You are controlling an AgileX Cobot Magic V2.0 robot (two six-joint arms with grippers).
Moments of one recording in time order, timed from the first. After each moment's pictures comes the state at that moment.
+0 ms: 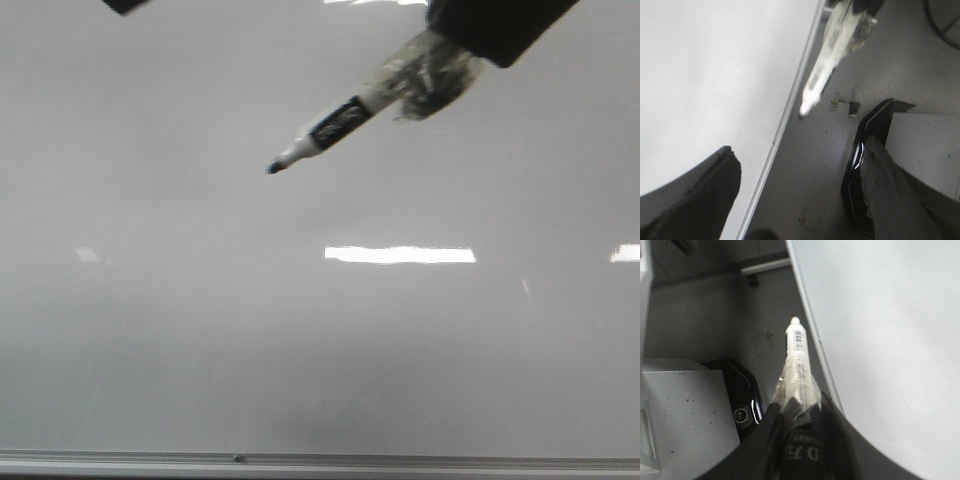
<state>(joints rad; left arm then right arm) -0.66 1.24 -1.30 -0.26 1.14 0.57 0.49 1.20 -1.15 0.44 1.04 -0.77</state>
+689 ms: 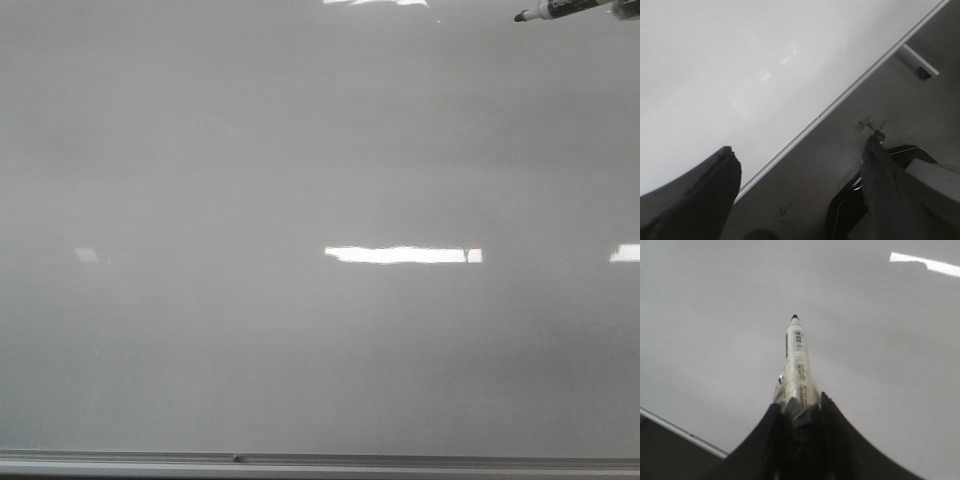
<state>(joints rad) -0.38 1.08 -1.18 -0.25 1.13 0.43 0.30 0.84 -0.76 0.19 0.46 -0.16</state>
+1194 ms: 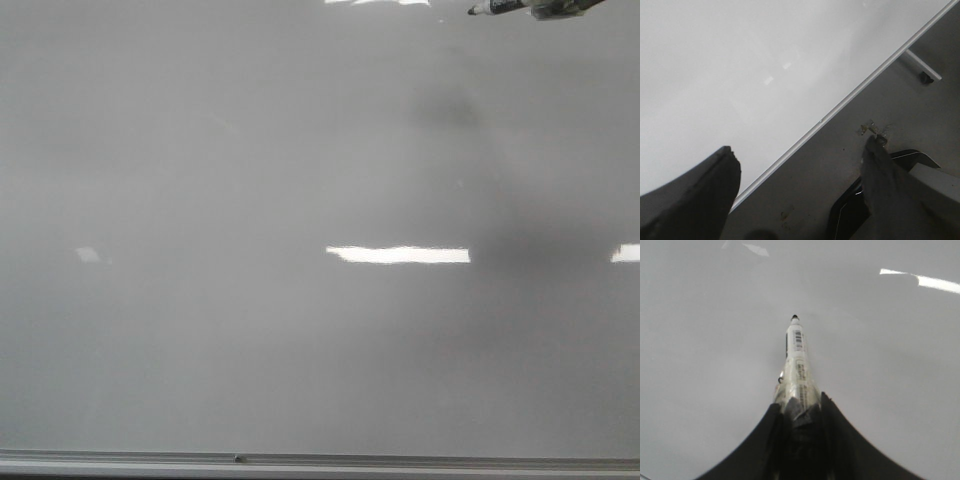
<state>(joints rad) -0.38 1.08 -1.18 -0.25 1.12 0.43 0.30 1.07 -0.83 0.19 0.25 -0.15</state>
